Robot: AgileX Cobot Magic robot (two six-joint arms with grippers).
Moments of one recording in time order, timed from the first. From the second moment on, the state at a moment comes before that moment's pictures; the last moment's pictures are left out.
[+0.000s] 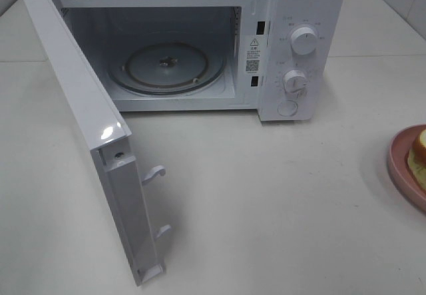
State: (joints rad) left arm 0.03 0.00 -0.50 -0.07 1.04 0.06; right arm 0.10 0.00 -0.51 -0.12 1.05 0.11
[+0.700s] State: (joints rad) left arm 0.03 0.00 -0.52 -0.07 1.01 0.05; right arm 0.10 0.00 -0.51 -0.12 1.05 0.11
